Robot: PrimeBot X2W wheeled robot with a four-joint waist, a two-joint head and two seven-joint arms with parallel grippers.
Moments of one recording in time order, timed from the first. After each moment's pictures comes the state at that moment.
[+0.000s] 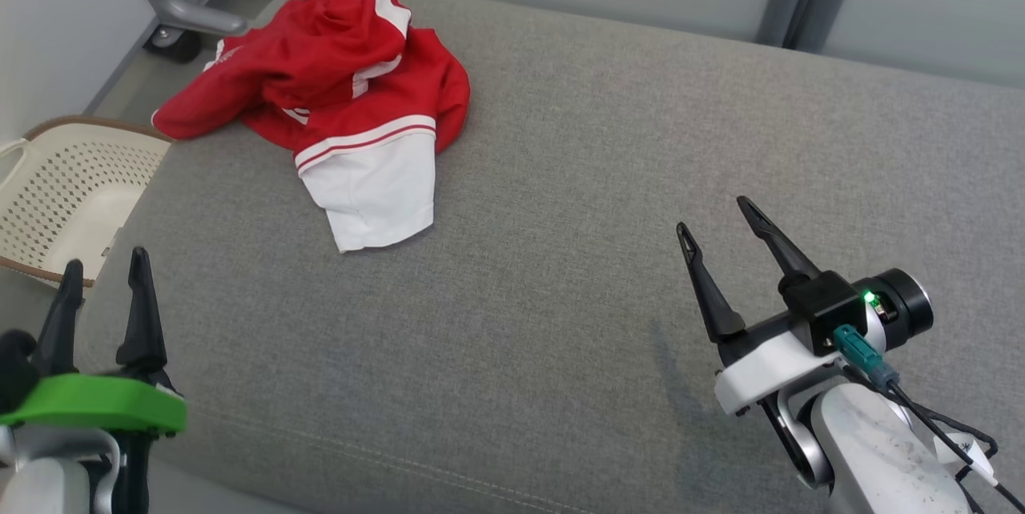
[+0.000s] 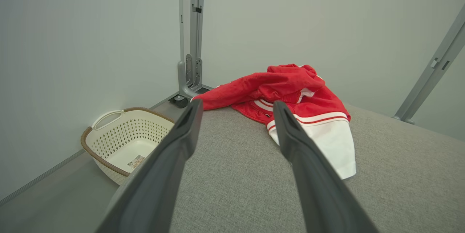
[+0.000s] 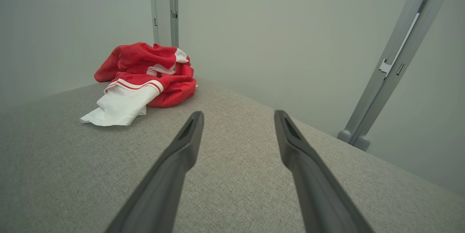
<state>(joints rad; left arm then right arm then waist) -0.11 0.15 0.10 0.23 -0.43 -0.12 -0.24 -0.14 -0.16 0.37 0.14 0.03 -0.04 -0.25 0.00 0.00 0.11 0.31</state>
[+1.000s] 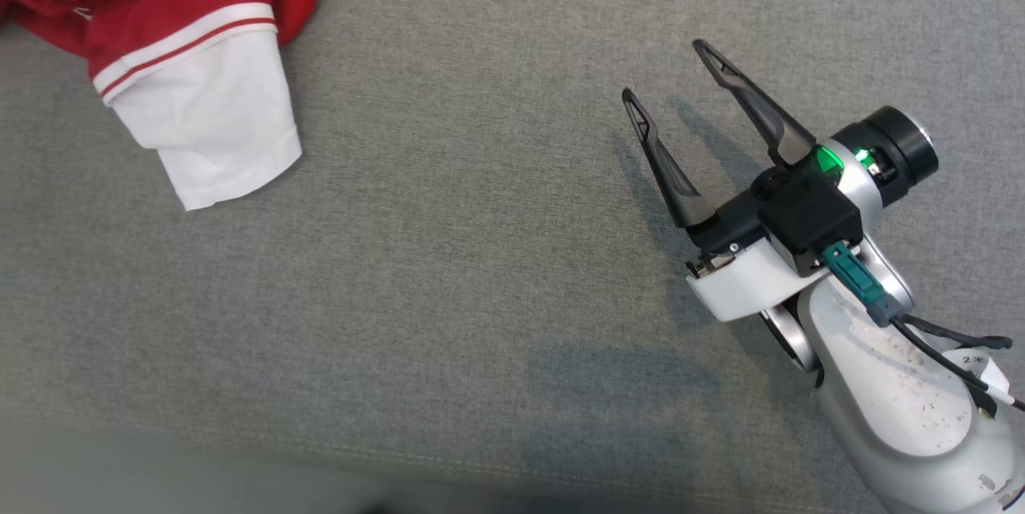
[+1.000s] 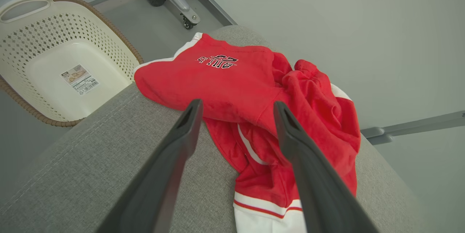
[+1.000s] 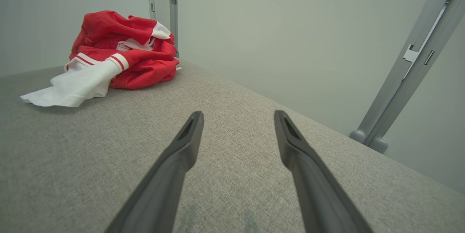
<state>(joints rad) -0.86 0.38 0.30 0.55 -0.86 0.01 0.57 -0.38 -0.19 0.45 0.00 -0.09 0.01 -0.25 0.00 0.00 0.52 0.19</state>
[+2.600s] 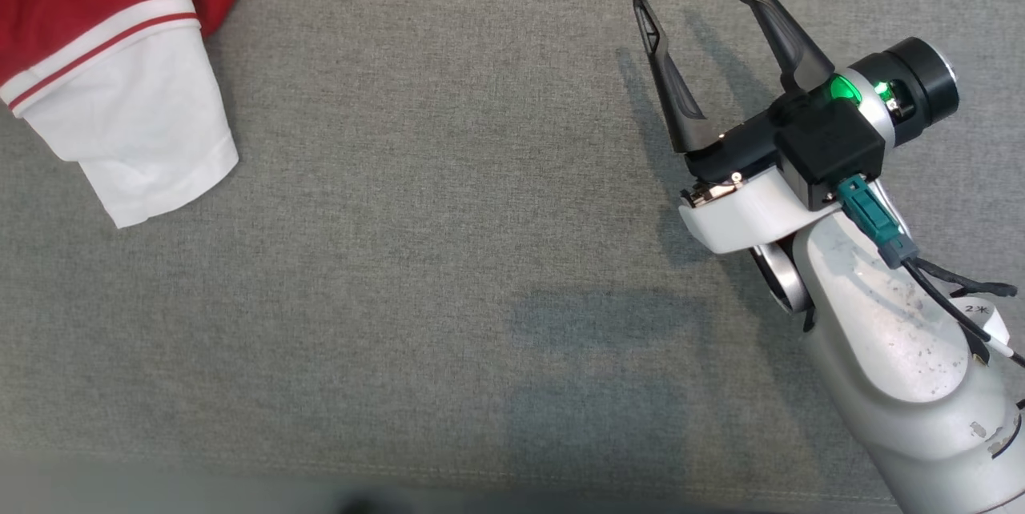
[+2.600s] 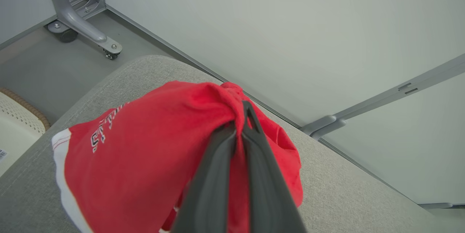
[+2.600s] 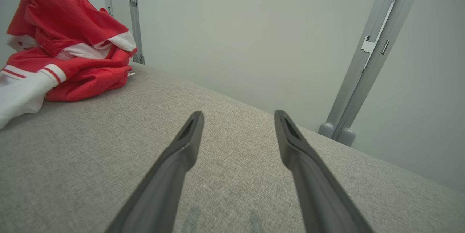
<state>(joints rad) -1.15 0.40 0.22 0.66 -0.89 -0.11 0.57 -0.52 -0.16 0.43 0.03 -0.07 -0.05 -0.26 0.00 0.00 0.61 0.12</state>
